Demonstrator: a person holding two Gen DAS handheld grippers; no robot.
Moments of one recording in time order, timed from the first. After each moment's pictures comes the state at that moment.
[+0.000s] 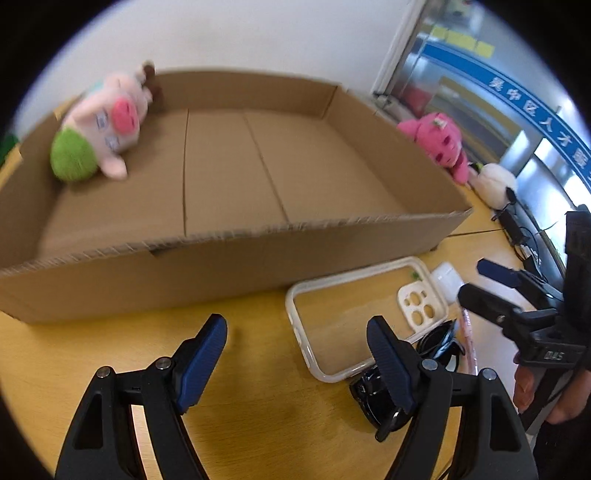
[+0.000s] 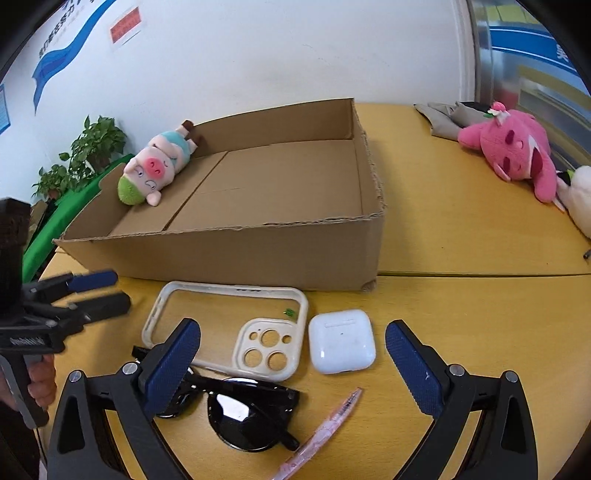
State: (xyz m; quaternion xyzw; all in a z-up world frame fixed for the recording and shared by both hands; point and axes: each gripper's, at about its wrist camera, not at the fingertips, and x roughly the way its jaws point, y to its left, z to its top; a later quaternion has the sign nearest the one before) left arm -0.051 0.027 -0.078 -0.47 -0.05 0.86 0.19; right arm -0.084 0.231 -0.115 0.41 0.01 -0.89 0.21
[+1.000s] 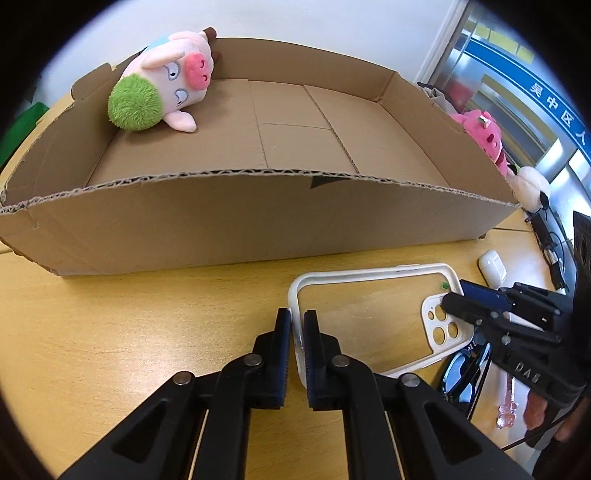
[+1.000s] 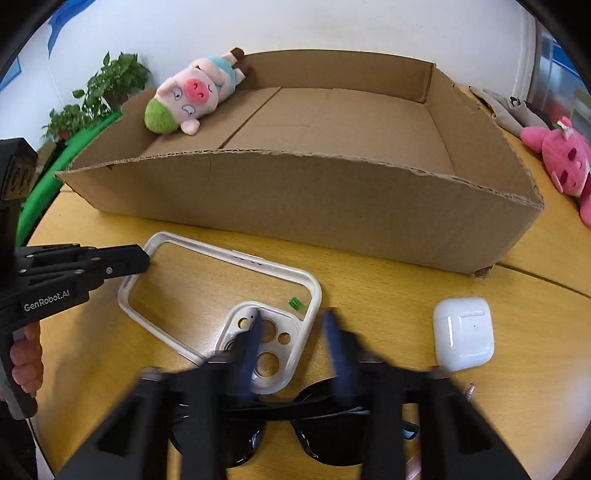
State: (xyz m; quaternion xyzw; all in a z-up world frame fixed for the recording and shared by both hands) left arm -0.040 -0.018 -0.090 -0.50 -0.05 0.85 0.13; right arm -0.075 0.148 -0.144 0.48 0.09 -0.84 0.25
